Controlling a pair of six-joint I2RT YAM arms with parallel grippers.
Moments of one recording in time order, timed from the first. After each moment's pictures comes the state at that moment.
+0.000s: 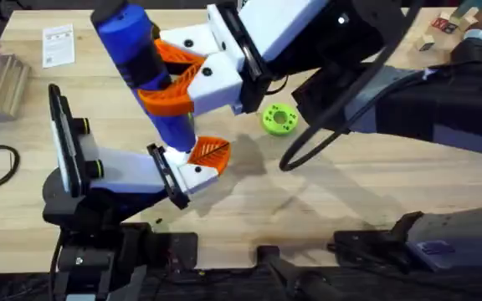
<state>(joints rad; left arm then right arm) 0.01 0.01 0.01 -0.11 1.06 -0.03 0.72 1.62 0.95 1.19 -1.18 0.38</state>
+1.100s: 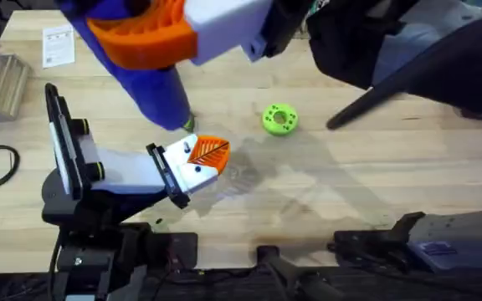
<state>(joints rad) 0.01 0.01 0.02 -0.12 1.05 0.00 0.71 1.59 1.26 1.14 -1.36 0.57</state>
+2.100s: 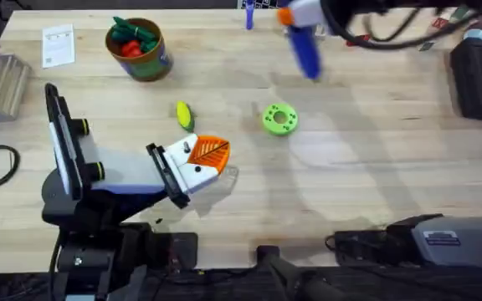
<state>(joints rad) 0.01 0.01 0.02 -0.12 1.05 0.00 0.23 1.53 1.36 -0.54 -0.56 -0.50</state>
